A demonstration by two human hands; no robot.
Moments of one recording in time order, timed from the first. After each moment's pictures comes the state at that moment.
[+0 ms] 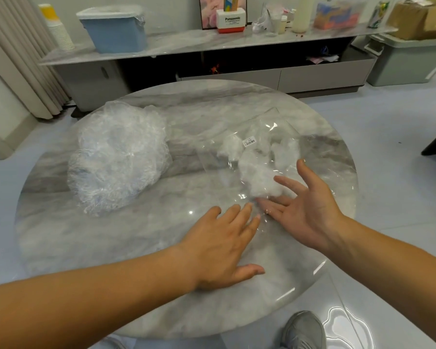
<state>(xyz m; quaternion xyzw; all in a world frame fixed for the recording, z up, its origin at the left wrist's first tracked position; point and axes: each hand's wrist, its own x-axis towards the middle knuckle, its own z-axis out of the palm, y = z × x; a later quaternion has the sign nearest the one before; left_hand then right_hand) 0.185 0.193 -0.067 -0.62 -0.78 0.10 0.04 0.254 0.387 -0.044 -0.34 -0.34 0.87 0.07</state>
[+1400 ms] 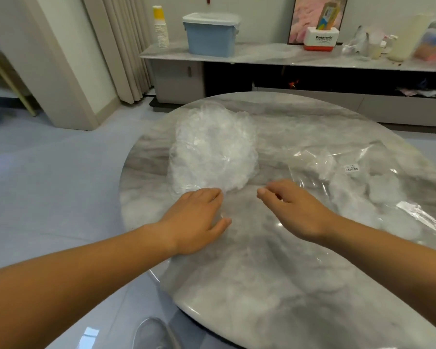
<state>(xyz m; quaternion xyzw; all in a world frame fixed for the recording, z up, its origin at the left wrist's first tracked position) 0.080 0.022 -0.051 -0.38 -0.92 -0.04 -0.07 0.142 0.252 -0.020 -0.01 -0.93 0.37 -0.04</state>
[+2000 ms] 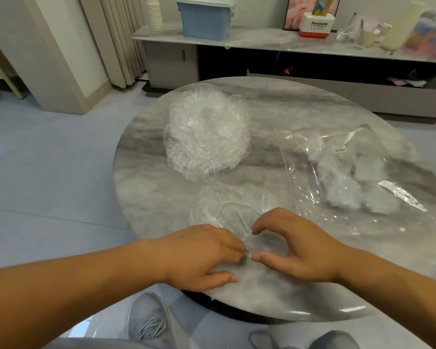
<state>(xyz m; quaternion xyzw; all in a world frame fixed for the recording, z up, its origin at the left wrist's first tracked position) 0.153 0.014 -0.073 -0.62 -0.76 -0.12 -0.13 0.226 0.263 -0.060 0.21 -0.94 0.26 0.00</state>
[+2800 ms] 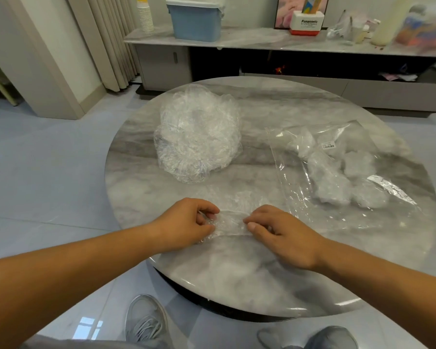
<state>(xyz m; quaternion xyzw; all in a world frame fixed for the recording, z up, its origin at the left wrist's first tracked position) 0.124 0.026 -0.077 -0.22 -0.86 -0.39 -0.23 0.216 0.264 -0.074 0.08 -0.94 0.31 -0.11</state>
